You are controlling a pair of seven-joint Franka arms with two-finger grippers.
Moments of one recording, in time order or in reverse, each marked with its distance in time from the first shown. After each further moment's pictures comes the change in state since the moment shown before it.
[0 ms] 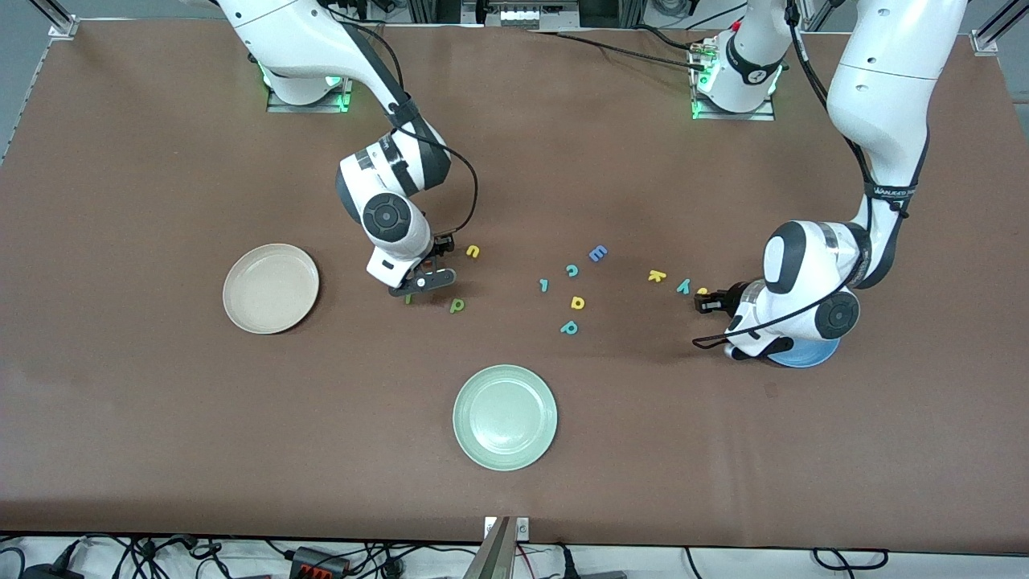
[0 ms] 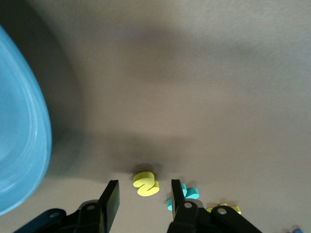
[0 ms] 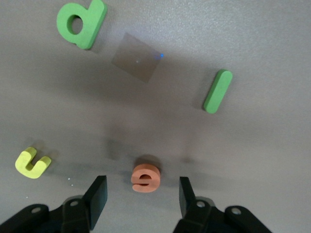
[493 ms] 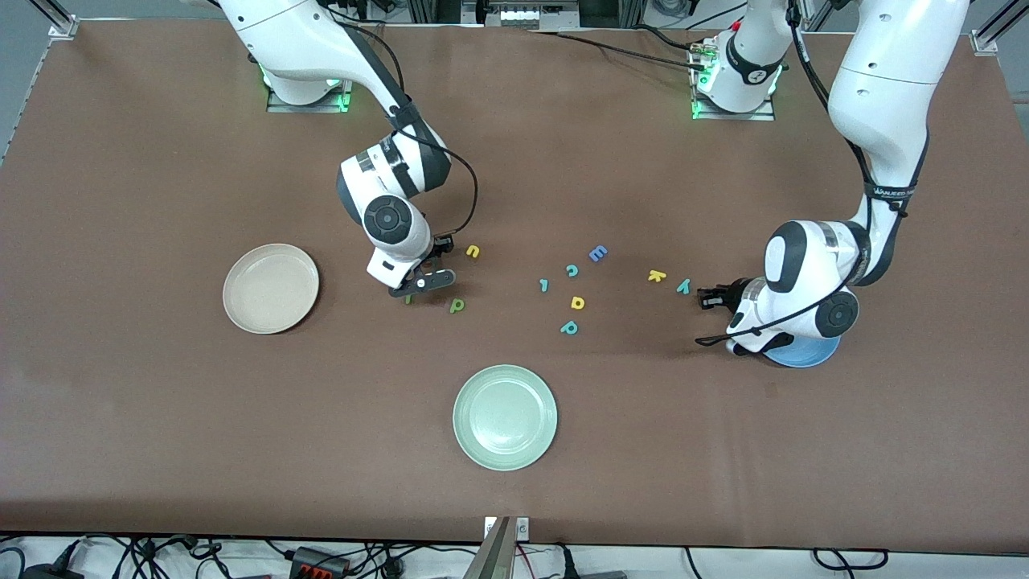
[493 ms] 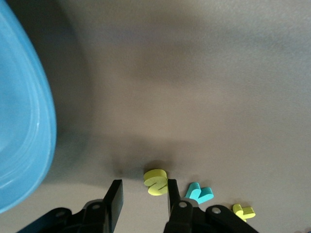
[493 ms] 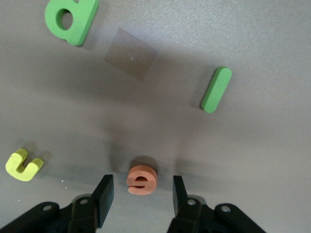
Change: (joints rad) left arm 0.008 0.008 -0.001 -0.022 -0.006 0.001 -0.007; right arm 0.000 0.010 -0.003 0.000 0.000 0.001 0.000
